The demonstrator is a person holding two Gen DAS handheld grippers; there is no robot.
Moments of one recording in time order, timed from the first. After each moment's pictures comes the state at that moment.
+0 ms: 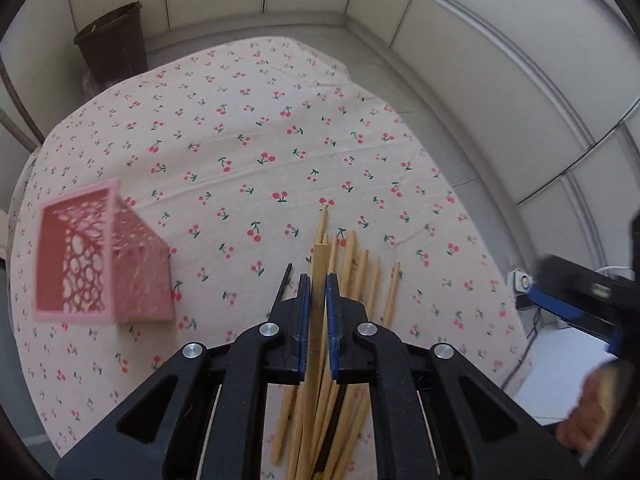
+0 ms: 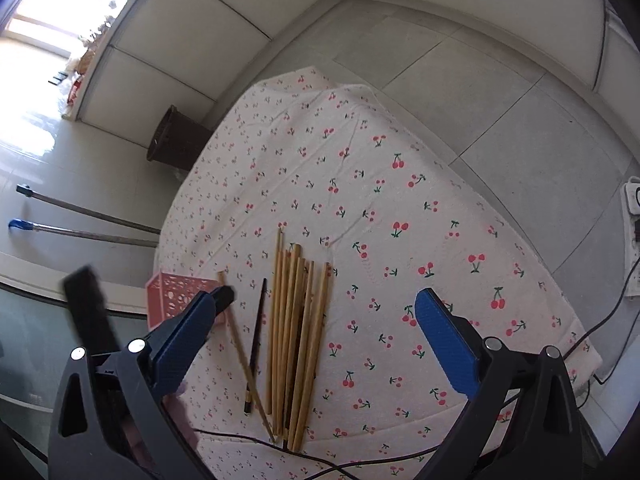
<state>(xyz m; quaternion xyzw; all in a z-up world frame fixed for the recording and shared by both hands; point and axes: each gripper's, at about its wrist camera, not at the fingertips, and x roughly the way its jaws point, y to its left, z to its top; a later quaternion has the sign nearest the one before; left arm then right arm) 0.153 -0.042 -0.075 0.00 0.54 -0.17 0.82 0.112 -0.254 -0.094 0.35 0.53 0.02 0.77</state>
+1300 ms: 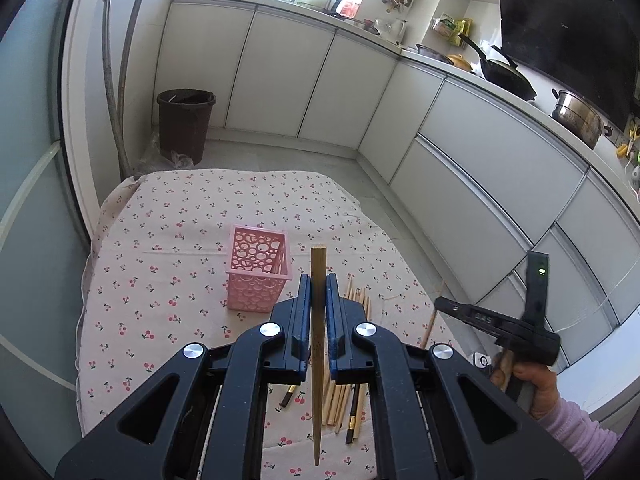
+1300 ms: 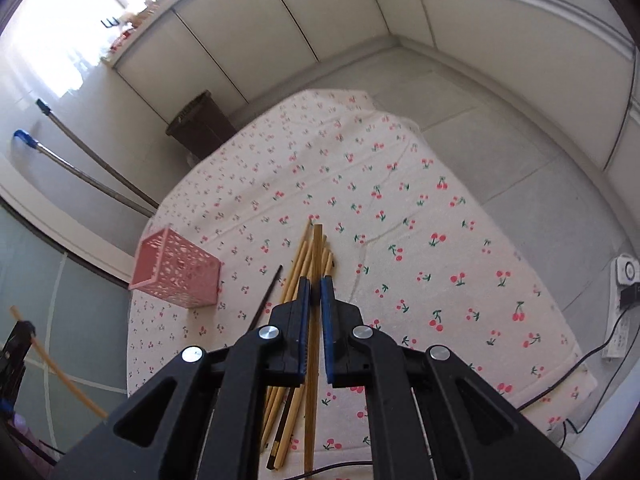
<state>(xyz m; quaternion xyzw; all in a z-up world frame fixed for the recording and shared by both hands) 0.020 0.096 0.048 -0.11 0.35 -0.15 0.92 0.059 -0.209 -0.045 0.24 0.42 0.06 0.87</state>
